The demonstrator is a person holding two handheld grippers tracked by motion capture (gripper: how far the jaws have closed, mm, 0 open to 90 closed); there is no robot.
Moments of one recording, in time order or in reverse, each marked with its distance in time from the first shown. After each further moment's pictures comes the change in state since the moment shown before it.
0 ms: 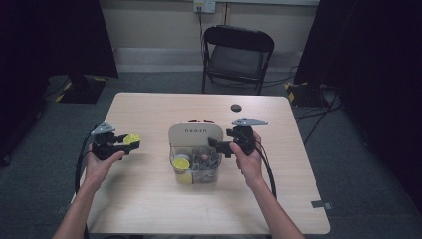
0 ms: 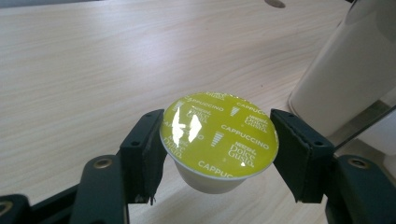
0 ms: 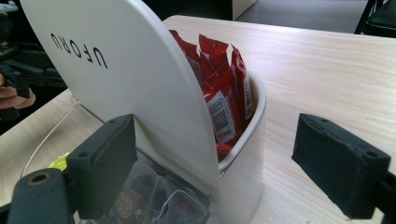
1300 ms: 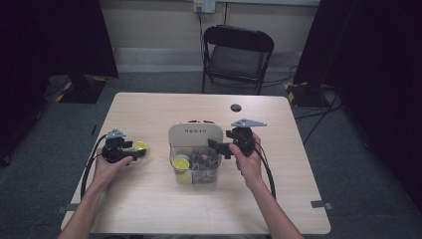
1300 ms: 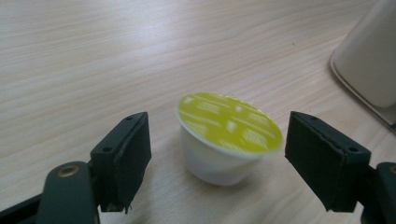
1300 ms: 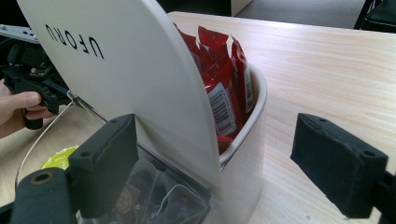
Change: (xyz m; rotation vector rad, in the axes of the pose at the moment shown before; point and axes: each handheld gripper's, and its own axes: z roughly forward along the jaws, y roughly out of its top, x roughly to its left) left arm 0.008 -0.024 0.036 0.089 0.027 -0.008; right arm 0.001 -0.003 0.001 0.009 -0.009 -0.001
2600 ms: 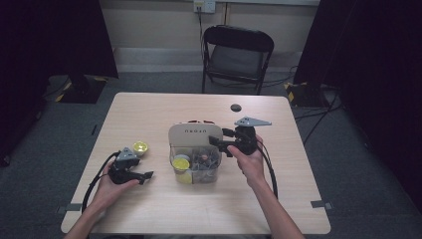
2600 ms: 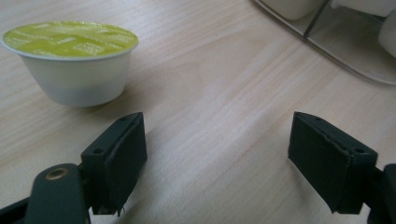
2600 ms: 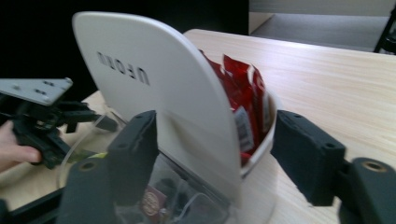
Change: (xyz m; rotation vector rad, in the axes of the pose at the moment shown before) left arm -0.062 -0.034 -0.011 0.092 -0.022 0.164; right arm 0.003 0.008 -0.014 -0.062 0.088 -0.022
